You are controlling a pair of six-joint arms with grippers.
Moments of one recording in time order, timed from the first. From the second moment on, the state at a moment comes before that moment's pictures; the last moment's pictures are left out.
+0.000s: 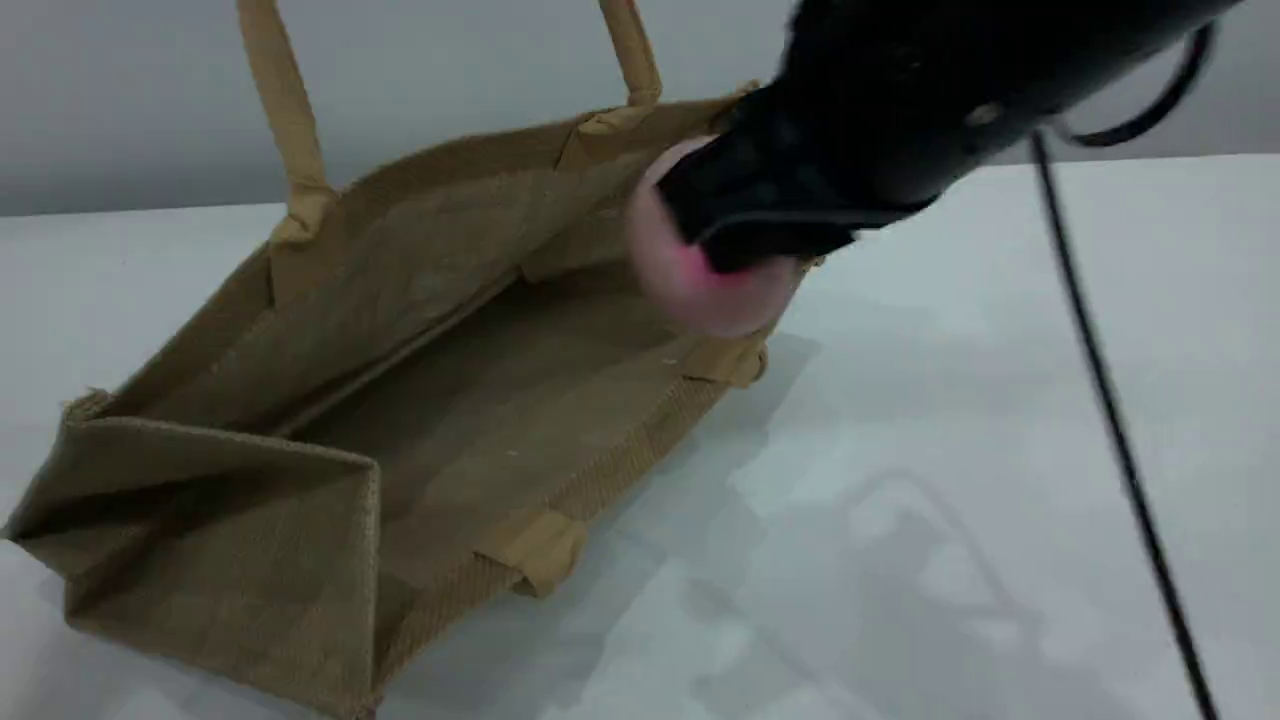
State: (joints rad) left arm -0.24 1.79 -1.82 -0.45 1.22 0.96; right arm 0.67 1.65 -0.87 0.38 0.10 -0.32
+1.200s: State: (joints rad) left arm -0.24 1.79 -1.86 -0.54 1.22 0.96; right arm 0.80 2.01 -0.96 0.36 -0.42 -0.27
